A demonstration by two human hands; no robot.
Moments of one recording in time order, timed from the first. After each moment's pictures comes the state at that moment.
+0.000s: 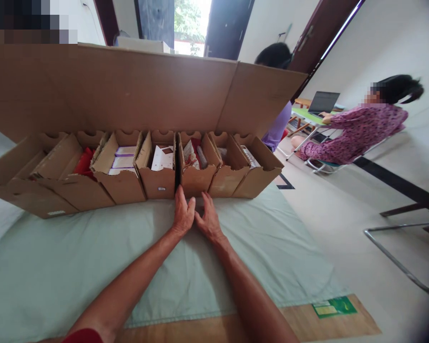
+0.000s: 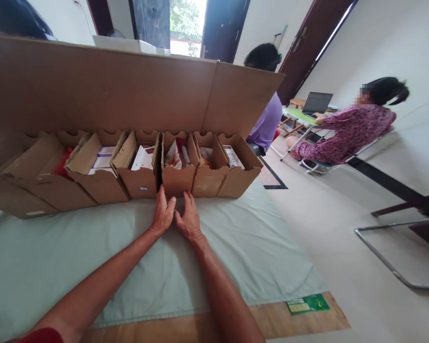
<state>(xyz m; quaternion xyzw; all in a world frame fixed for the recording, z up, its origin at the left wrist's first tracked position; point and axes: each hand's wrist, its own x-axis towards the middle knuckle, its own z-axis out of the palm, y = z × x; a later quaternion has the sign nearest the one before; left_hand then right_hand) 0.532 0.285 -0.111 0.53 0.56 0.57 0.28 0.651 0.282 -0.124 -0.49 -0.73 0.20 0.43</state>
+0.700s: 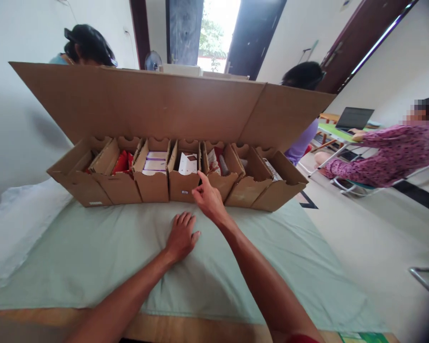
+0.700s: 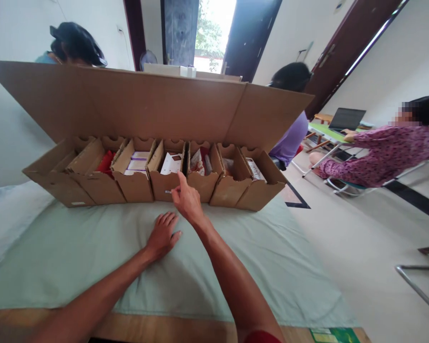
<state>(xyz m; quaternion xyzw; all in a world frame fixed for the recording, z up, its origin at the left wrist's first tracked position) 0.458 0.202 -0.116 0.75 0.61 0.24 0.09 0.568 0.289 0.020 -0.48 -0.80 0.21 0.29</state>
